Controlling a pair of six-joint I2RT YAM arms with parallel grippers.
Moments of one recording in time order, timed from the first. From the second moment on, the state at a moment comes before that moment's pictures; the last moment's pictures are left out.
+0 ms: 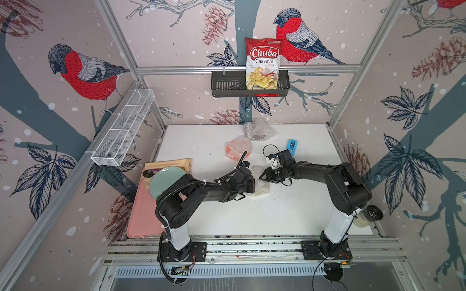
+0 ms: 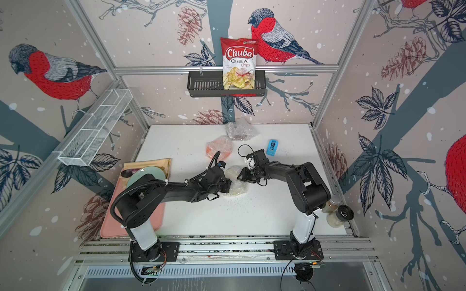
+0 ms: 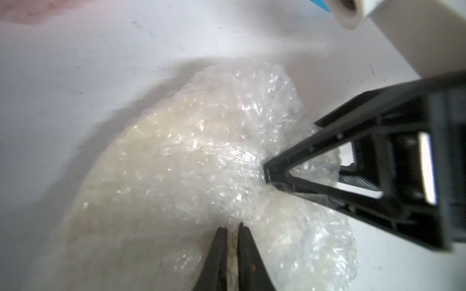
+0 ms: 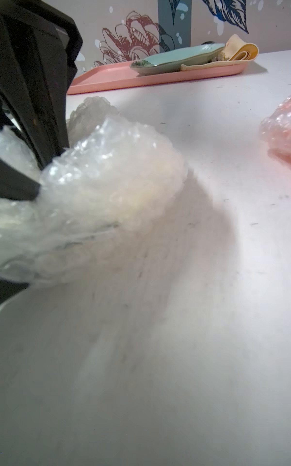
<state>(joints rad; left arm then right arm) -0.81 1.74 0.76 0.25 0.09 -0.56 0.48 1.83 0.91 -0.16 -0.55 0.46</state>
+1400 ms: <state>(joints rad) -0.89 1.76 0.71 0.33 0.08 -0.52 0.57 1.66 0.62 0.33 -0.34 0.98</state>
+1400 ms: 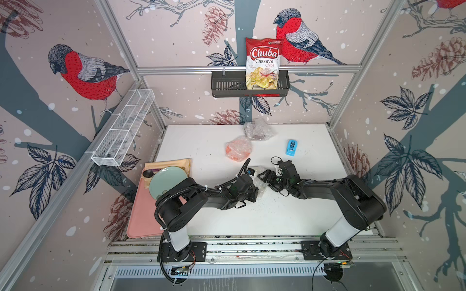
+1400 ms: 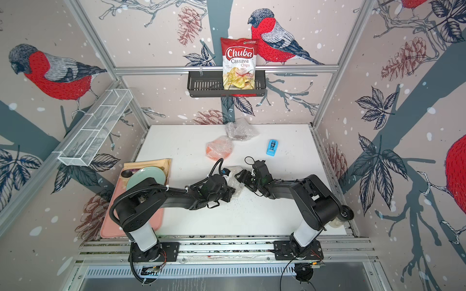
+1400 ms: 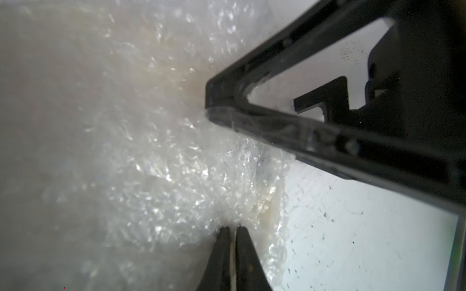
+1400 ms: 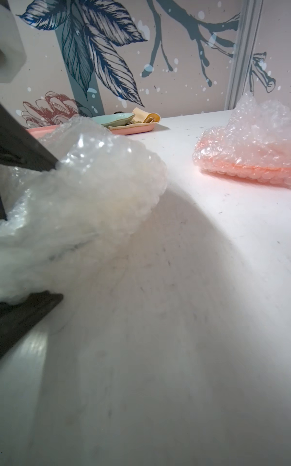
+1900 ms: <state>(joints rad) -0.82 1.40 0.64 0.26 0.23 -0.52 0.58 1.71 0.63 0.29 -0.28 0.93</state>
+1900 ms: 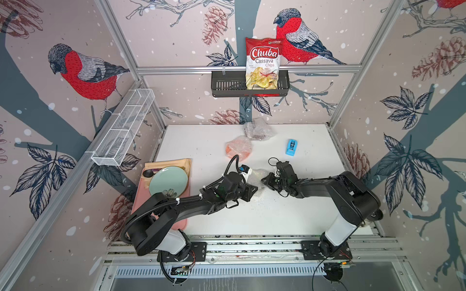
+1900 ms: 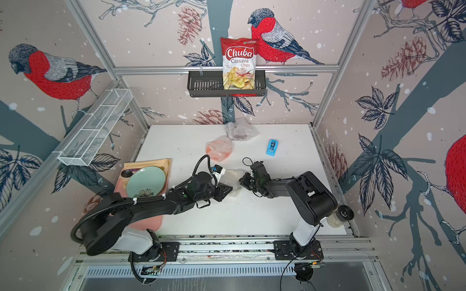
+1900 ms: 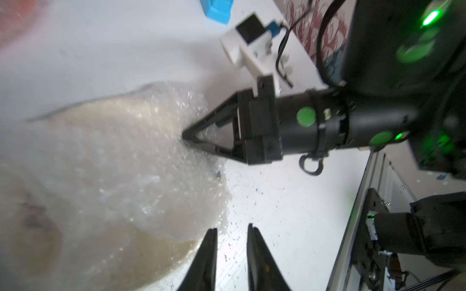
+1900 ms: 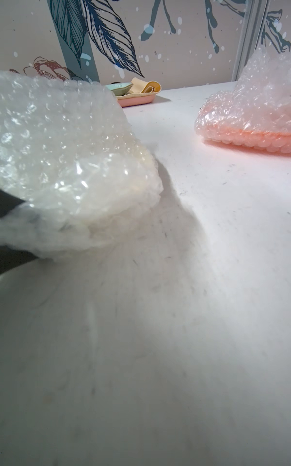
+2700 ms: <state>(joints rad) -0.85 1.81 0.85 0.14 0.18 -0.68 0.47 1.54 0.81 -0.08 -0.17 0.82</state>
